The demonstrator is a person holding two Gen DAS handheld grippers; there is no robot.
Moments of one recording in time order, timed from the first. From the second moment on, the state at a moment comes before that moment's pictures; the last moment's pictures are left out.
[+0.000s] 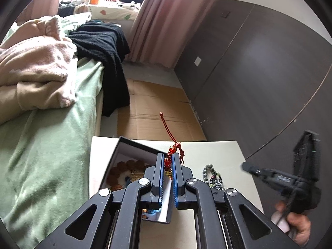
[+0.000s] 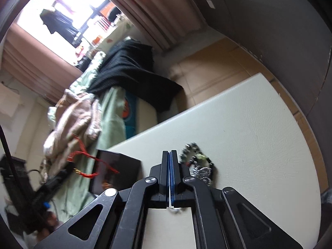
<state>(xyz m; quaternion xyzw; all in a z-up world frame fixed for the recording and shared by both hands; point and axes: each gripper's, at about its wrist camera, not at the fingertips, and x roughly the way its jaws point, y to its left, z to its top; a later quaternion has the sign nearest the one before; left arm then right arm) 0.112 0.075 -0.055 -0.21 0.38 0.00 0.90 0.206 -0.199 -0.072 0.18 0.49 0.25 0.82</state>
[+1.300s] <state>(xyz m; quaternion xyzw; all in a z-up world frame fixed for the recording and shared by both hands) 0.114 0.082 -0.075 -0.21 0.42 0.00 0.88 0.211 -0.190 -0.114 0.16 0.55 0.23 0.78</state>
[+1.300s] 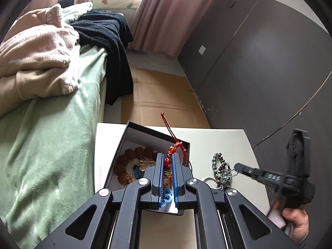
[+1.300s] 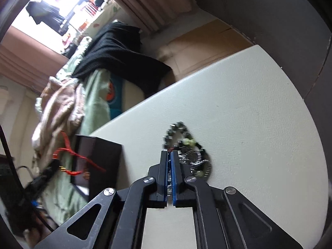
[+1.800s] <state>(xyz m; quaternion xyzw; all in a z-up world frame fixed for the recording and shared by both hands) 0.109 0.100 -0.069 -0.26 0.41 0.00 0.87 0.186 -0.202 -0.040 0.23 0.46 0.29 0.81</state>
